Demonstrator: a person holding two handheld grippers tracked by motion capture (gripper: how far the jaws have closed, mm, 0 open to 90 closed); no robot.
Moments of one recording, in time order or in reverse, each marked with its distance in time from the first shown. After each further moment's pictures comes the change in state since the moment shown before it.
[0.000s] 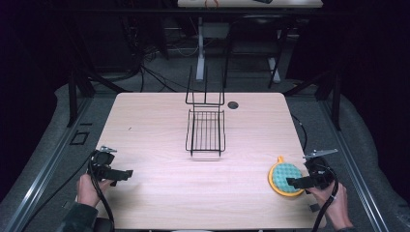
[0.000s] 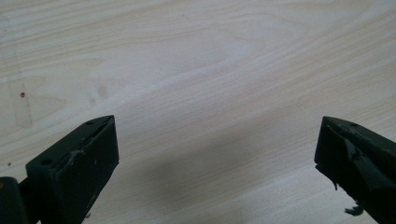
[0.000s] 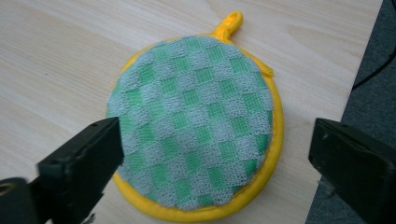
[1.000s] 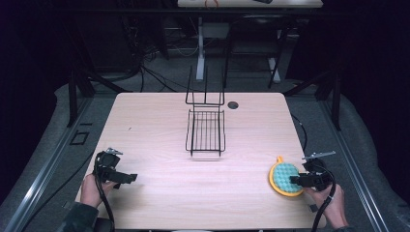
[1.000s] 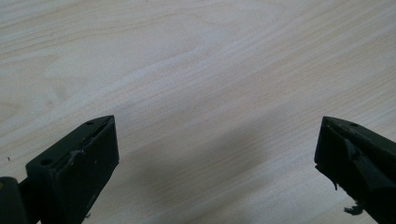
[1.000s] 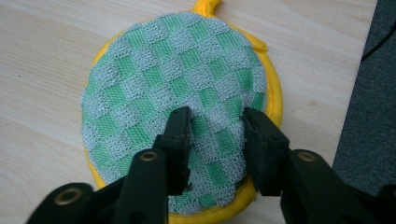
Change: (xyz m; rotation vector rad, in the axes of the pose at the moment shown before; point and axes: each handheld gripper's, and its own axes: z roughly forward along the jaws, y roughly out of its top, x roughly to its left) left arm -0.007 0.000 0.008 0.046 -0.054 0.049; right arm -0.001 -0.007 0.012 0.030 -0.018 0.093
